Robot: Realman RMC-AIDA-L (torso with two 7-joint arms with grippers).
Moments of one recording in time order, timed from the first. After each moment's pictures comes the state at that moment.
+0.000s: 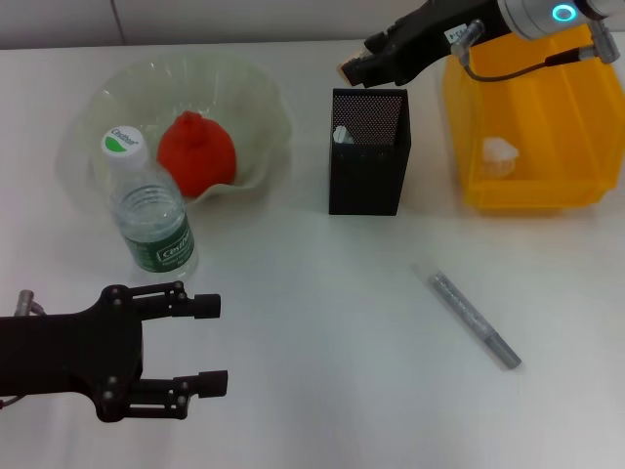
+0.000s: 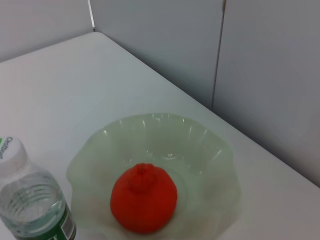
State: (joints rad) left arm -0.35 -2.02 0.75 0.62 1.97 1.93 -1.14; right arm 0.78 2.08 -1.25 -1.30 -2.38 -1.32 2.40
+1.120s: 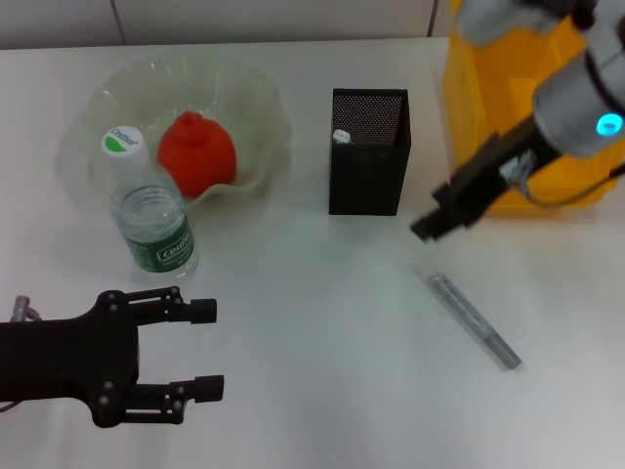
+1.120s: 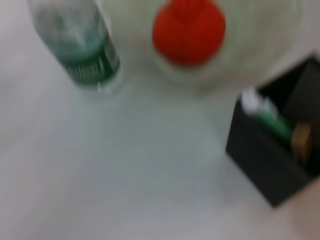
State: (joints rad) left arm -0.34 -2.02 0.75 0.62 1.98 1.94 -1.14; right arm 0.73 2.09 -1.35 -1.31 -2.54 -1.63 2.49
